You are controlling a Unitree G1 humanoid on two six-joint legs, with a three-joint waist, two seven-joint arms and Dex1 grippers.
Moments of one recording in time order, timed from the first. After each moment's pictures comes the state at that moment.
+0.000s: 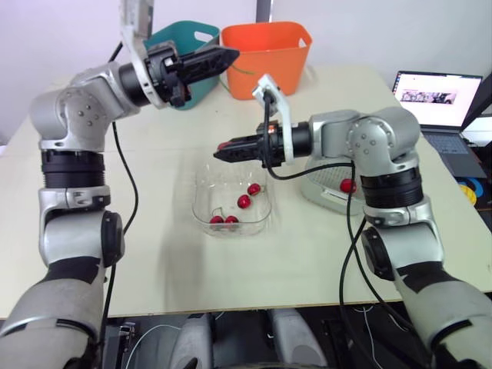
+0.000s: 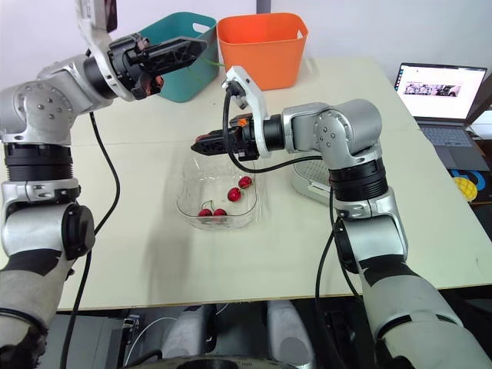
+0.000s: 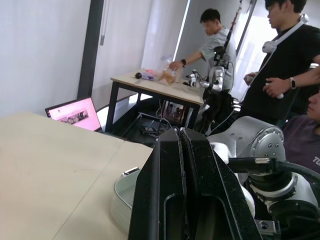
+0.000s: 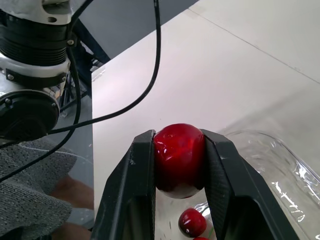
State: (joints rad) left arm -1.17 0.53 0.15 0.35 -0.73 0.84 -1.13; right arm -1.11 -0.37 0.09 0.09 0.68 1.29 0.83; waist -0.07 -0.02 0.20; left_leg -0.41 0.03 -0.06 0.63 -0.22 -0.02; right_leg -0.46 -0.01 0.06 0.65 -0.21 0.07
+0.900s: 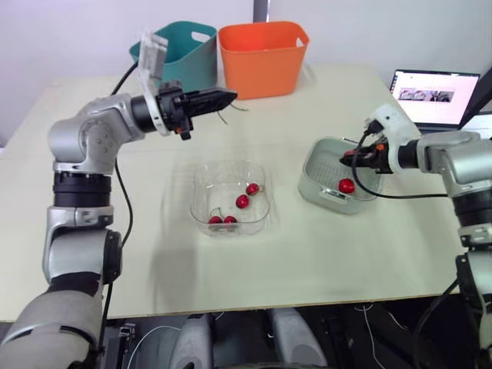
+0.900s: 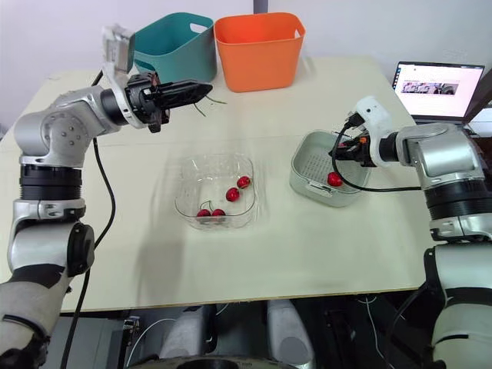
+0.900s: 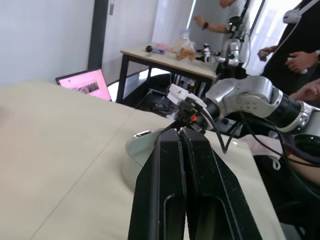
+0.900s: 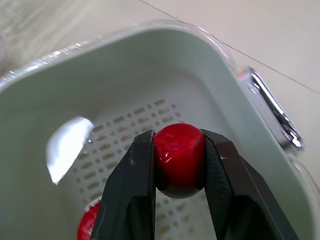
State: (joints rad) left arm -1.03 0.54 0.09 0.31 -0.64 0.75 -1.15; right arm -0.91 -0.87 0.19 0.43 0.26 0.80 0.98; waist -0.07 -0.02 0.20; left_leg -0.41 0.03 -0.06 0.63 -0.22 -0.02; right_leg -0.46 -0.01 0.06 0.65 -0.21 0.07
